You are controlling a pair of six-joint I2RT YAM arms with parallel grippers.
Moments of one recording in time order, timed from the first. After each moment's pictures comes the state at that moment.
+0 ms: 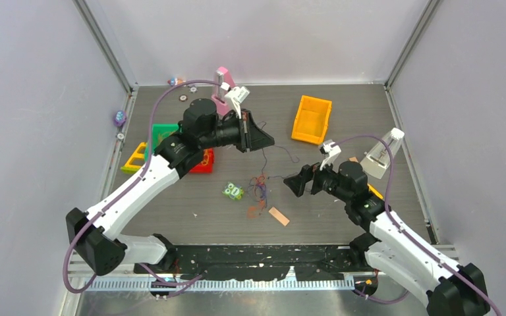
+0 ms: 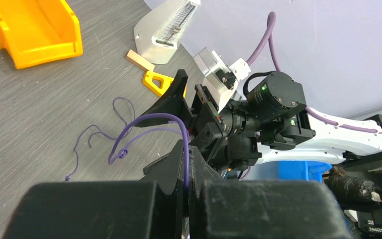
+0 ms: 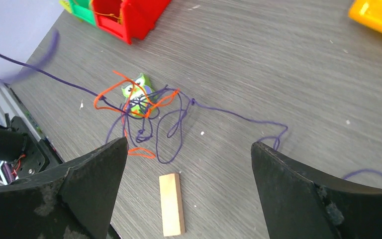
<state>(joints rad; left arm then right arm) -0.68 1.28 1.25 -0.18 0.51 -0.57 0.48 0.74 0.39 0.05 -0.28 0.36</state>
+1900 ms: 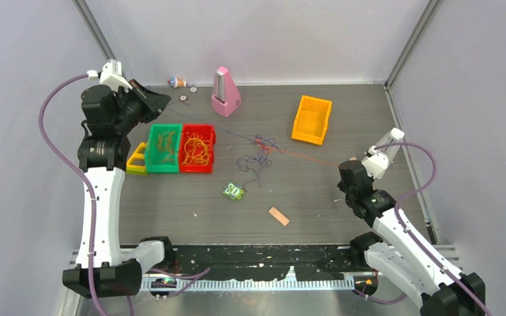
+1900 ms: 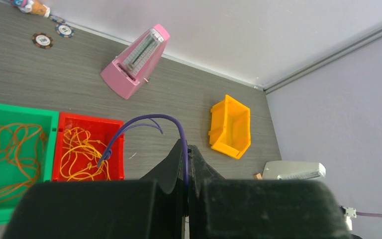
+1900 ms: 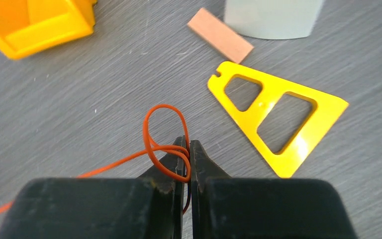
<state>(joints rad) 0.07 1.11 1.40 -0.48 0.37 -0.58 0.40 0.77 0.50 -0.49 0.60 0.75</state>
